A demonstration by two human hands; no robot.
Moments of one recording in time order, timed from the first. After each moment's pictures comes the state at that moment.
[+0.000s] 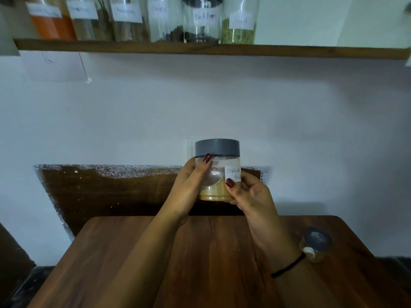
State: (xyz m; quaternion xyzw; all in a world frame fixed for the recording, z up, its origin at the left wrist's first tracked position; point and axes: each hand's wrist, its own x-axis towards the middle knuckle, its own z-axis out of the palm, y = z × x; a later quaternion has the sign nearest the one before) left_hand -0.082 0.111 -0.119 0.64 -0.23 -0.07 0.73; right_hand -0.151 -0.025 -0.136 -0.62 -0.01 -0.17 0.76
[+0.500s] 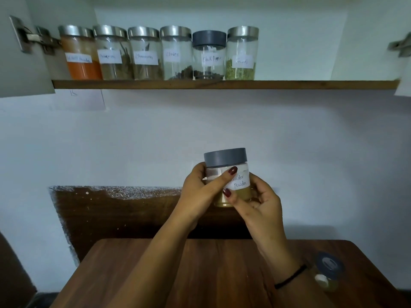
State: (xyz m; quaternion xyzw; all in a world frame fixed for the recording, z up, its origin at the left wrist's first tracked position) left_hand -0.083 0.107 -0.081 0.66 -0.21 -0.03 0.72; right_hand -0.147 -0.016 -0.112 -0.65 -0.03 -0.32 0.69
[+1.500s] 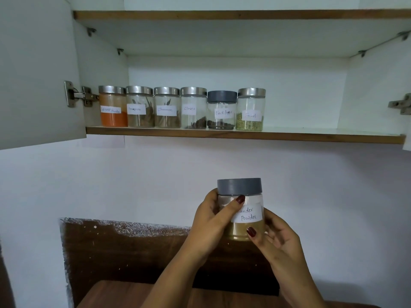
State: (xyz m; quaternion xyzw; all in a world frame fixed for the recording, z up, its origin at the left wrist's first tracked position) left_hand -0.082 0.102 -0.046 0.63 -0.27 -0.02 0.73; right_hand -0.145 -0.041 -0.080 -0.63 -0.06 -0.25 0.73
